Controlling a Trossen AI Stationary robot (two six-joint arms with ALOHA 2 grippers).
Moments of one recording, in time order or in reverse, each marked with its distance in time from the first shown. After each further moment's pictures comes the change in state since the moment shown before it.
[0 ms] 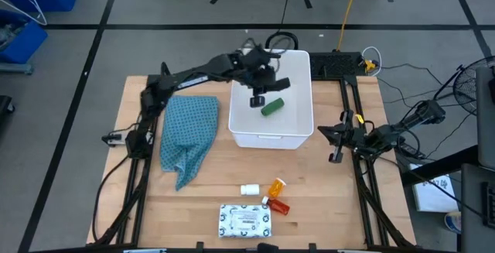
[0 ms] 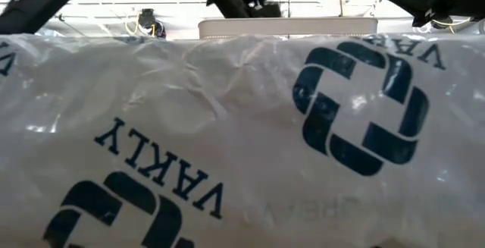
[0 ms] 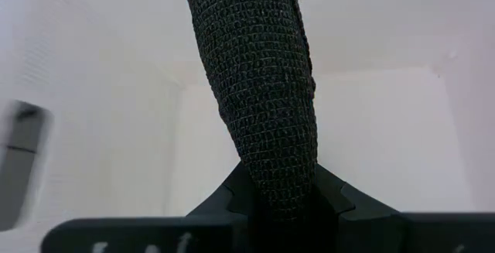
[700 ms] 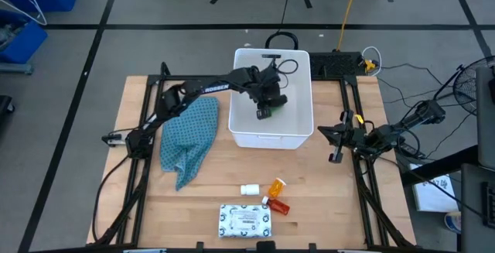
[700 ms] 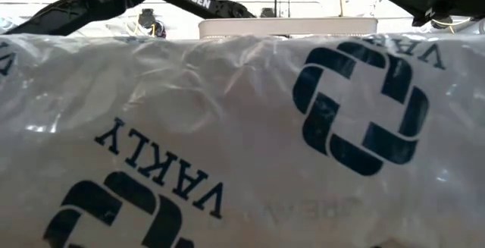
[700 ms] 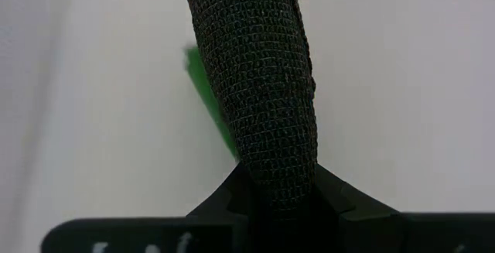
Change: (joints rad) left arm -0.006 0.243 0.030 -0.038 0.018 -0.180; right arm 0.000 0.000 0.000 -0.001 -0.003 -0.006
